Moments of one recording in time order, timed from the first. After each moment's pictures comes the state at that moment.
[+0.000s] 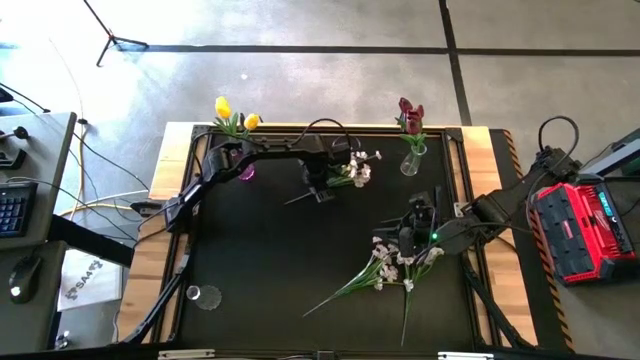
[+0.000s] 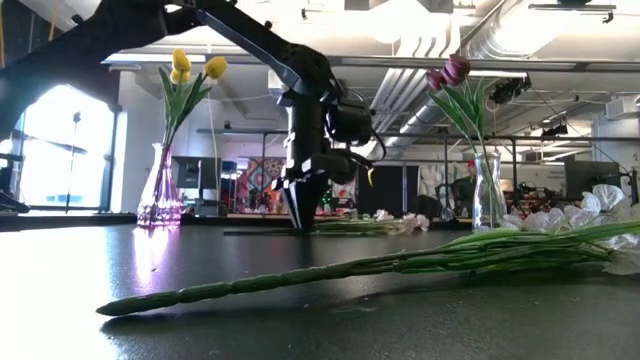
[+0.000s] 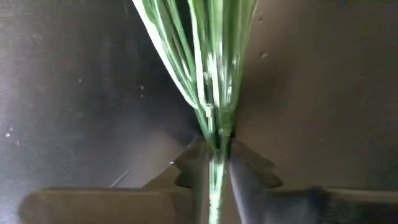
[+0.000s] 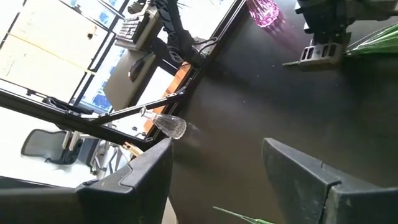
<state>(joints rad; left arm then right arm) 0.33 2.36 1.87 -1.15 0.07 -0.09 0.58 1.12 1.07 -0.48 0.66 1.26</state>
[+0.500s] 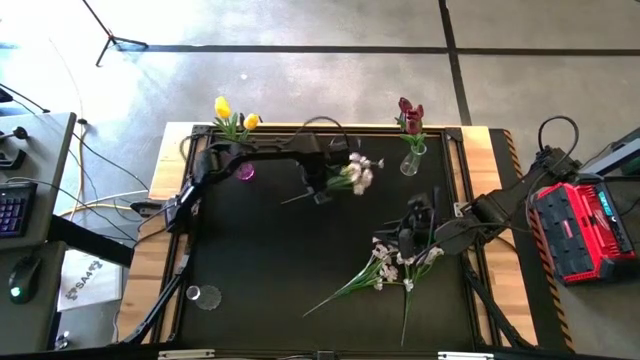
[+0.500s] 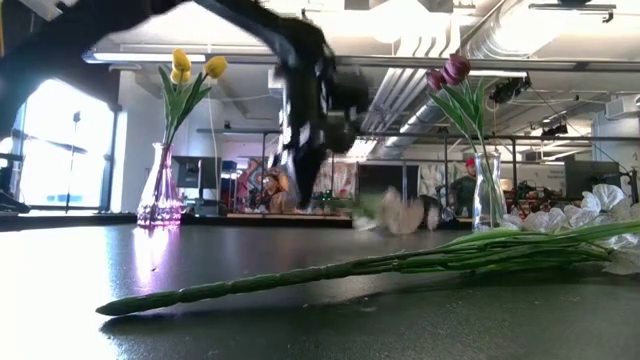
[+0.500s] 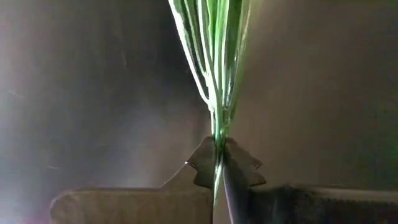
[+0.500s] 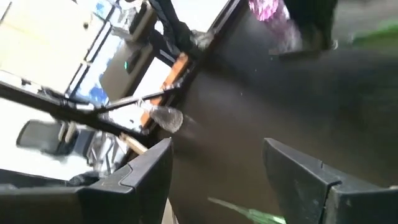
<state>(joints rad) 0.30 2.23 1.86 -1.17 0.07 -0.14 0.58 1.12 1.07 -0.50 0.63 1.26</state>
